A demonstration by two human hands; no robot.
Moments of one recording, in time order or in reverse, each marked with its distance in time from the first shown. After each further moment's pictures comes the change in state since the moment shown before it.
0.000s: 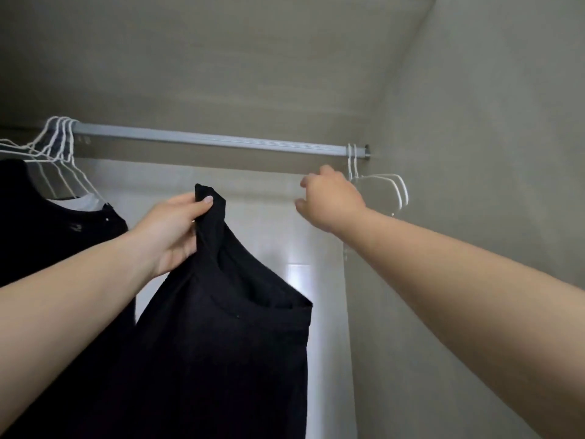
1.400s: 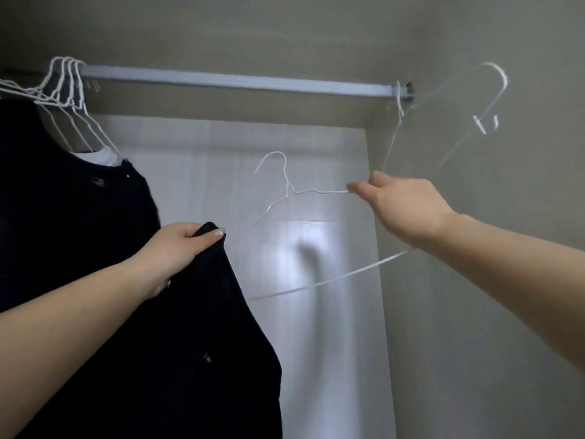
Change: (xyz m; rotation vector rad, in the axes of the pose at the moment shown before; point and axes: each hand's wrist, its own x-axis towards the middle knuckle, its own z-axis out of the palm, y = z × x) left_hand 0.003 -0.082 -0.096 0.548 0.053 -0.131; right_hand -0.057 0.039 0.049 -0.401 -0.071 -0.242
